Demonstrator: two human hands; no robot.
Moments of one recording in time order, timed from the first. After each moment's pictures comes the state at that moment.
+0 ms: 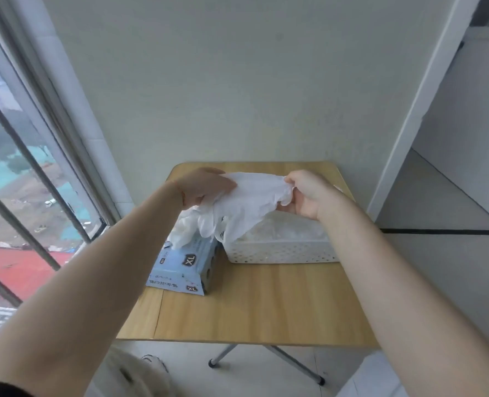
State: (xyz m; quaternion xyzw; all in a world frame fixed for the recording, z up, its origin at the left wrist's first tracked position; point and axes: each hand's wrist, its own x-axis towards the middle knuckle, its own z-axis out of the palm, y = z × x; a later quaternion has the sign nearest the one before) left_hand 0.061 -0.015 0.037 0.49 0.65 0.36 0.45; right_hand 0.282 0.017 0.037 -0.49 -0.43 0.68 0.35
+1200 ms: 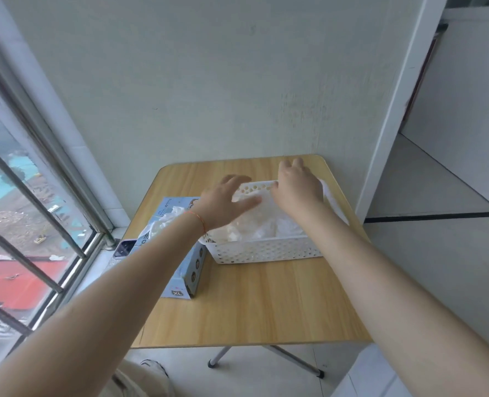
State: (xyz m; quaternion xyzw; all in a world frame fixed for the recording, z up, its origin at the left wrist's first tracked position) left_hand 0.125 -0.024 0.004 0.72 0.65 0.21 0.14; right_hand 0.296 0.023 0.014 -0.59 -0.78 -0.02 0.19
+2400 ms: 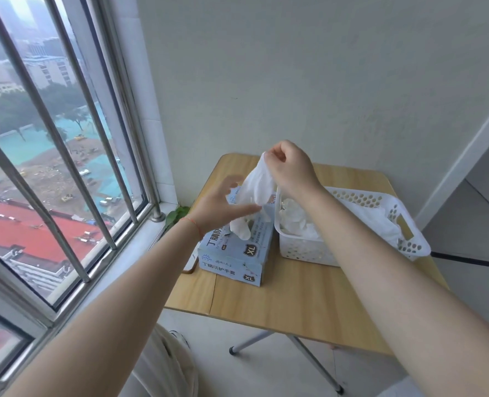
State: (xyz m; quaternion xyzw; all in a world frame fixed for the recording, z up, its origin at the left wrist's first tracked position) left_hand -0.005 -0.104 -0.016 0.55 0.67 0.42 0.27; right_hand 0.148 -0.024 0.052 -0.40 -0.77 0.29 0.40
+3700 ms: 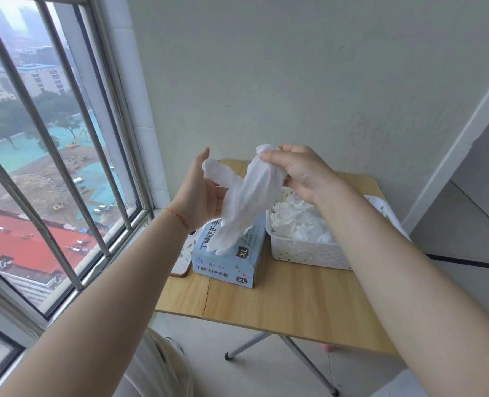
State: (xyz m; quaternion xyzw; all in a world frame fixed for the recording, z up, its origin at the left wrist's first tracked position) left_hand 0.000 -0.117 0.039 0.31 0.48 0.57 0.59; right_hand 0.177 -0.031 0.084 -0.36 -0.63 0.59 0.35
